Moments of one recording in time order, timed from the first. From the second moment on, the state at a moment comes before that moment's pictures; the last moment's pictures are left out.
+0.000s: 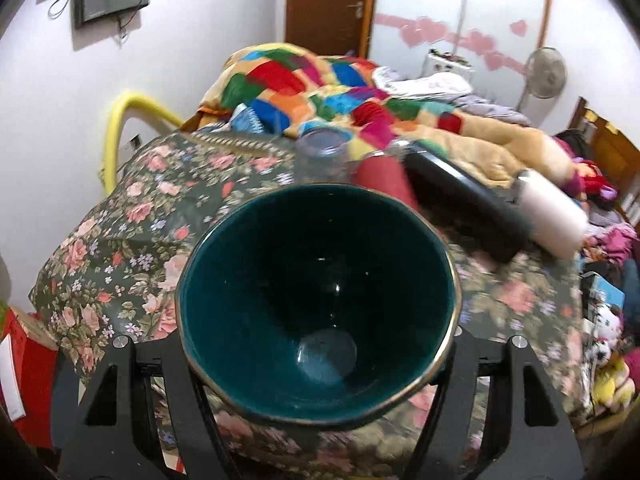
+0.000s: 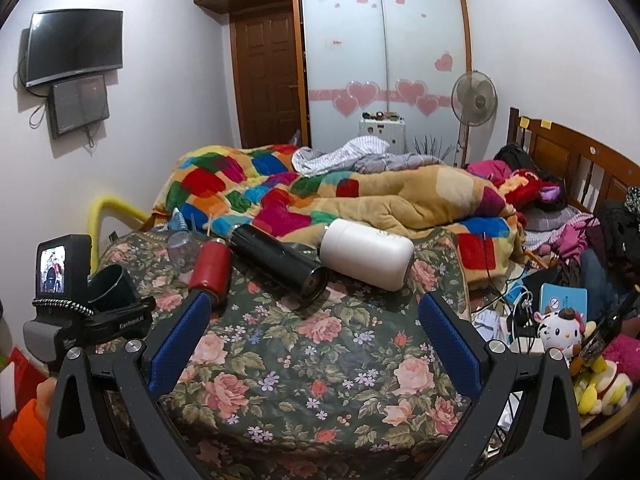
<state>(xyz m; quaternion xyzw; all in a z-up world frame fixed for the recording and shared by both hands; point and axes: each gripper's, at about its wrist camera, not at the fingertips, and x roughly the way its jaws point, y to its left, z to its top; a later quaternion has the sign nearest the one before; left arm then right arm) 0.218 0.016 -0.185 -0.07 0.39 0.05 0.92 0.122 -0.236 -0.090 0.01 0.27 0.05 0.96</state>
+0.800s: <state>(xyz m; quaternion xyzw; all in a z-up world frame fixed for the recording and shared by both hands) 0.186 -0.109 -0.215 0.00 0.46 -0.09 0.88 0.094 -0.274 -0.094 0.02 0.26 0.02 0.97</state>
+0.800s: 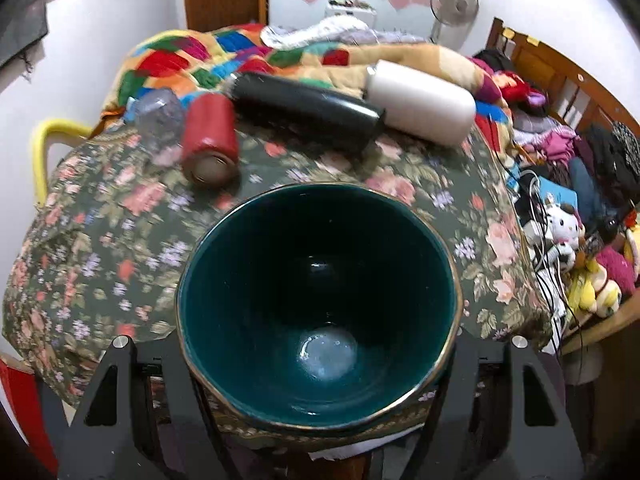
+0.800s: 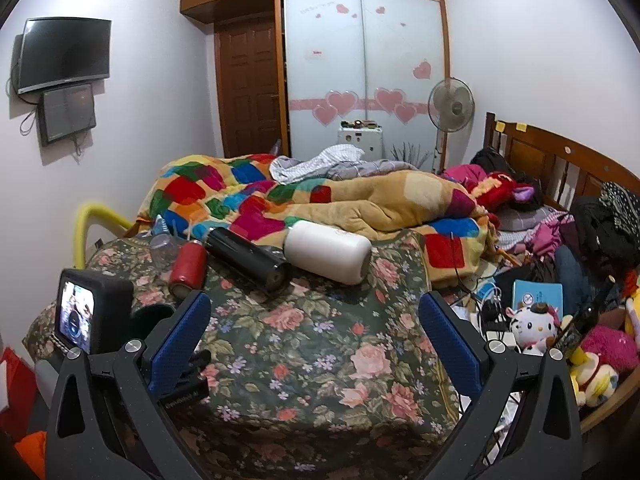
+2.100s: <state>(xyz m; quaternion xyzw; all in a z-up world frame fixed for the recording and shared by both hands) 0.245 -0.165 -0.261 0.06 0.50 -0.15 0.85 0.151 -0.306 -0.142 0.05 0.33 -0.01 0.94</state>
